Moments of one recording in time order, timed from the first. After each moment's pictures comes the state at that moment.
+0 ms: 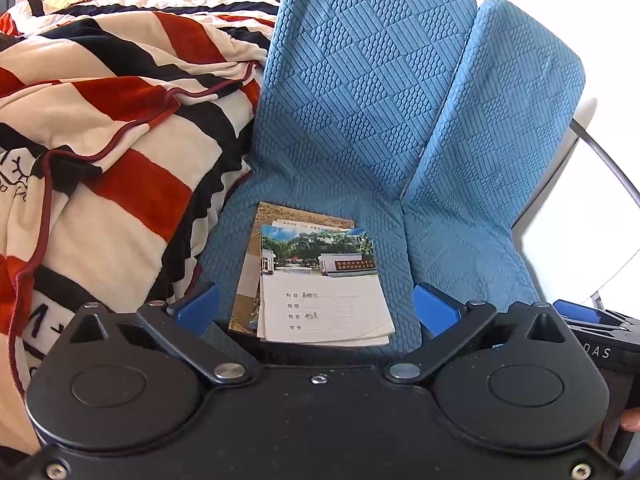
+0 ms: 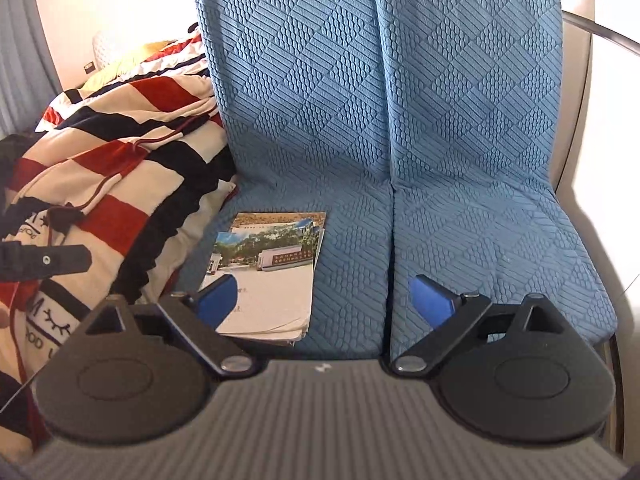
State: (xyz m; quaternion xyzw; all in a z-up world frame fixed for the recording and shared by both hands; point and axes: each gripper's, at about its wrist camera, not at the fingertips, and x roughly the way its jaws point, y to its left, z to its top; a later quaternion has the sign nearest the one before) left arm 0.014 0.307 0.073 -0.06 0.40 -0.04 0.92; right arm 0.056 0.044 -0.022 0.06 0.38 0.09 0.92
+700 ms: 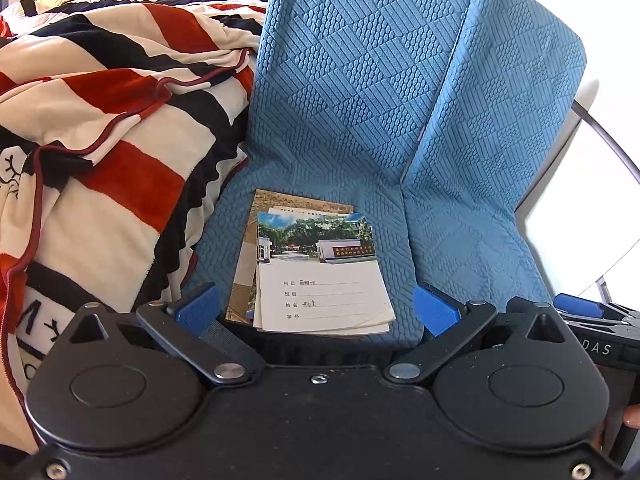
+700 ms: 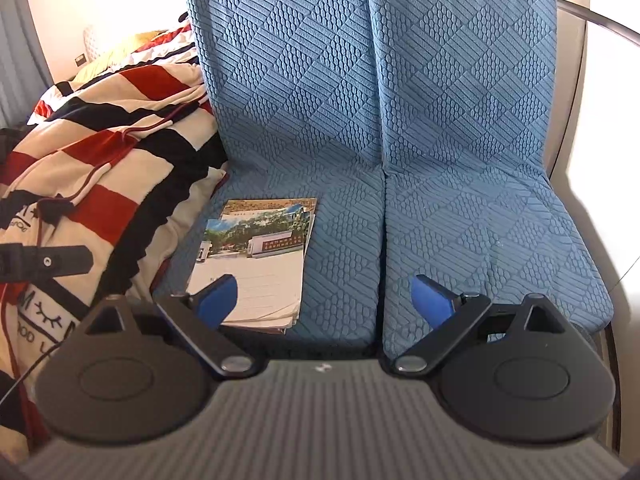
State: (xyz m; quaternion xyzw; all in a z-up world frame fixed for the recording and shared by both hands) left arm 0.022 0.298 0.063 -0.04 0.42 -0.05 0.91; right arm 0.057 0.041 -0.028 0.06 0.40 0.09 0.91
